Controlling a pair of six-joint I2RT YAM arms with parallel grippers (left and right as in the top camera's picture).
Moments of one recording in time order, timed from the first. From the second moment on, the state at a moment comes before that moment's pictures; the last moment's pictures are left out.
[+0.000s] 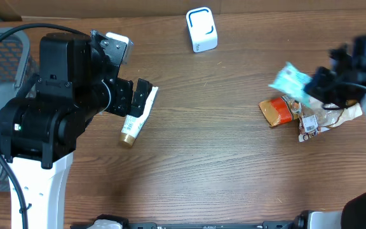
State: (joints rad) left arm -0.19 1.36 1.91 -1.38 0.10 0.08; right arm -0.23 1.56 1.40 -1.04 -0.35 0.23
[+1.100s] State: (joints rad) left arm -0.19 1.36 1.91 -1.38 0.10 0.08; right arm -0.17 1.57 1.49 -0.87 -0.48 0.31
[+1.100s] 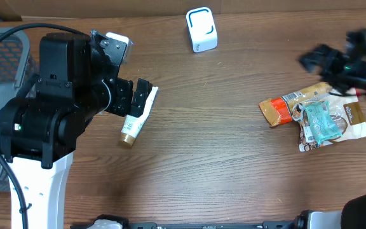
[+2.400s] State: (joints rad) left arm -0.19 1.36 1.91 -1.38 0.10 0.08; right arm 0.80 2.29 1.46 0.18 -0.26 0.93
